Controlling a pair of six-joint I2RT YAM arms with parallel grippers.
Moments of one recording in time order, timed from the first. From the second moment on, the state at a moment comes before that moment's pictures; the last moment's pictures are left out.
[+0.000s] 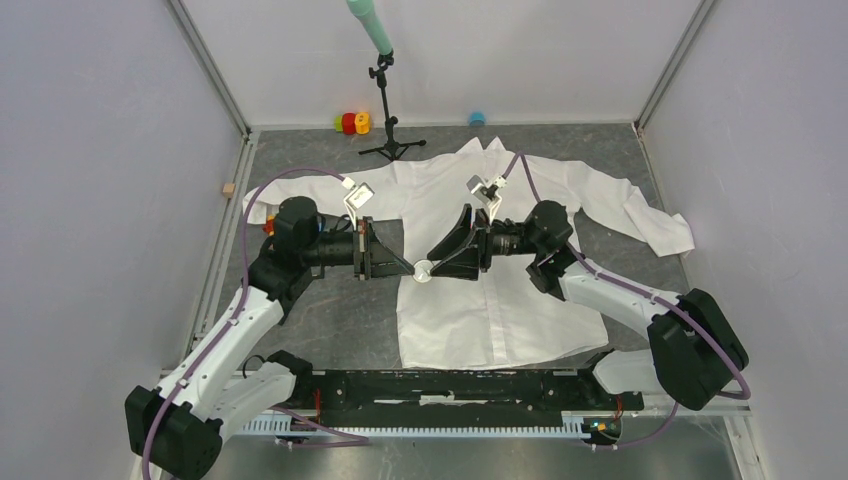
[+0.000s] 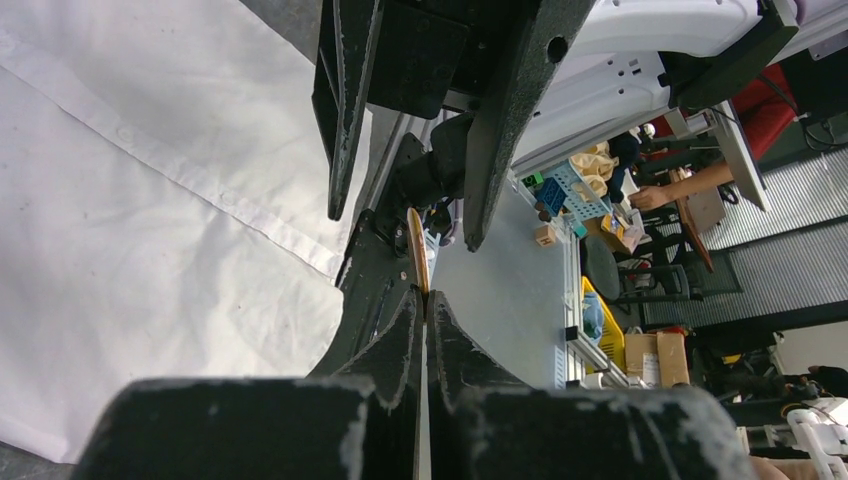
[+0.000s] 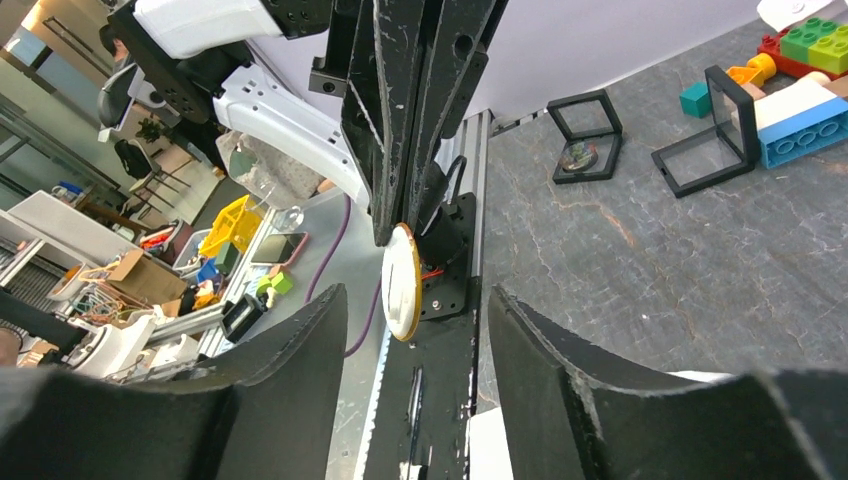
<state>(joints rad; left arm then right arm) -0.41 0.93 0.77 -0.10 1.03 -0.60 0.61 1.33 0.69 0.85 -1.03 0.73</state>
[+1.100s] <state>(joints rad) -0.46 0.96 0.79 -0.21 0.96 -0.52 0.63 1.33 0.69 0.82 -1.01 0.70</state>
